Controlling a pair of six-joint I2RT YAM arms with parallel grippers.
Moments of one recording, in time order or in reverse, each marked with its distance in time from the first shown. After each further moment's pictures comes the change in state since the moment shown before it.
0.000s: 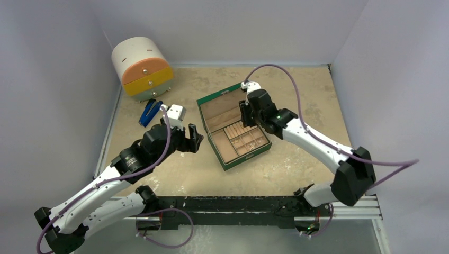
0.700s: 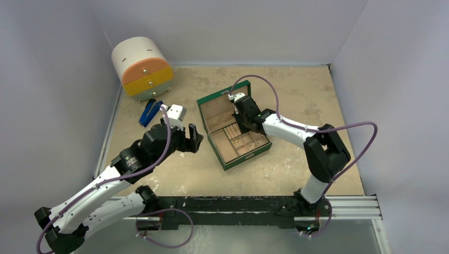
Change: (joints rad) left arm 0.000 0.000 0.000 0.001 0.000 0.000; right arm 0.000 0.241 0.000 0.066 0.003 -0.098
